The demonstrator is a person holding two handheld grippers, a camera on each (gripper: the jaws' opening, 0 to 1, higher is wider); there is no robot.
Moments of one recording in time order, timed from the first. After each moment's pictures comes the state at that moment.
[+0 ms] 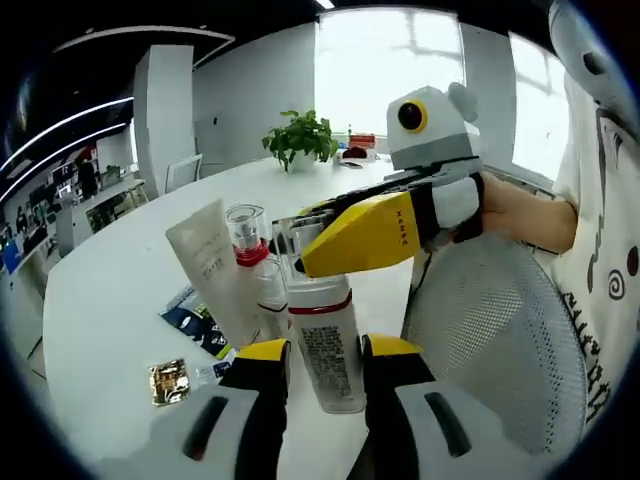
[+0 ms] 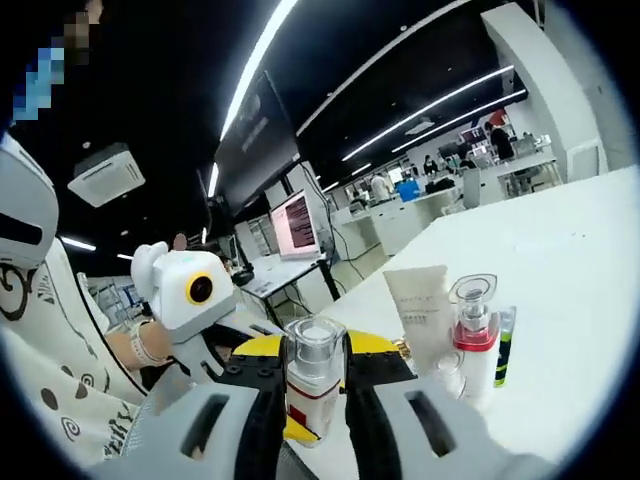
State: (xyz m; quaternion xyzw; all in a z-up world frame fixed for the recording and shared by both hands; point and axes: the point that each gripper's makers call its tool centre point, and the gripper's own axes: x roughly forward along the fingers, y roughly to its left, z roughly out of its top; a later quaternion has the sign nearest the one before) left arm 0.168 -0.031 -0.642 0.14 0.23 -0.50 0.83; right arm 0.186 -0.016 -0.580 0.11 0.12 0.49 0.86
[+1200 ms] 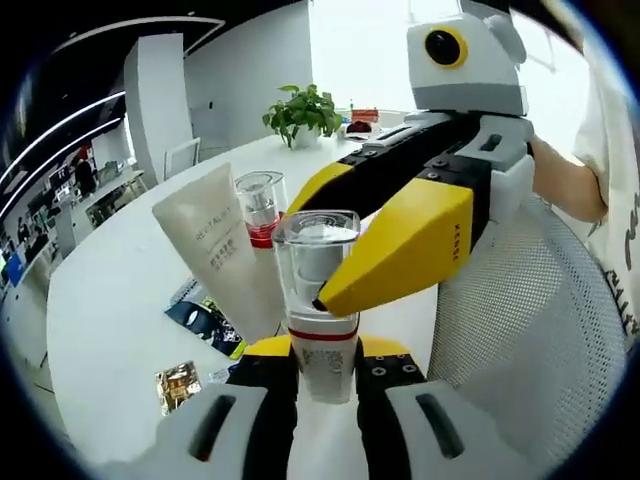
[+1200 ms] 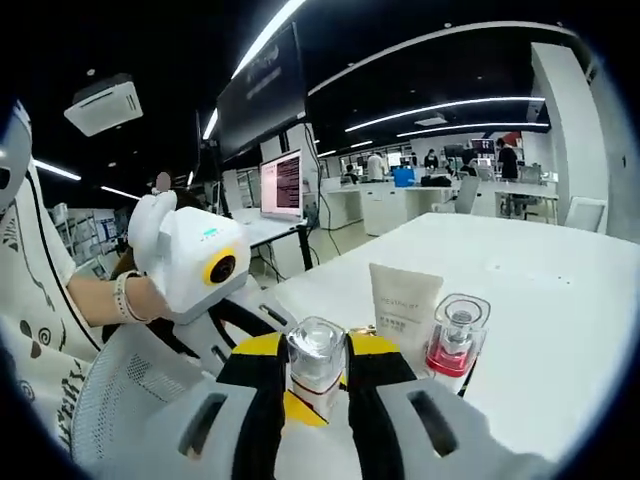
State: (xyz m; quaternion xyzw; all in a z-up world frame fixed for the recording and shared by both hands) left arm 0.209 -0.029 -0.676 0.17 0.25 -0.48 0.82; right arm 0.209 -0.021 -0.600 -0.01 0.14 0.47 0.87
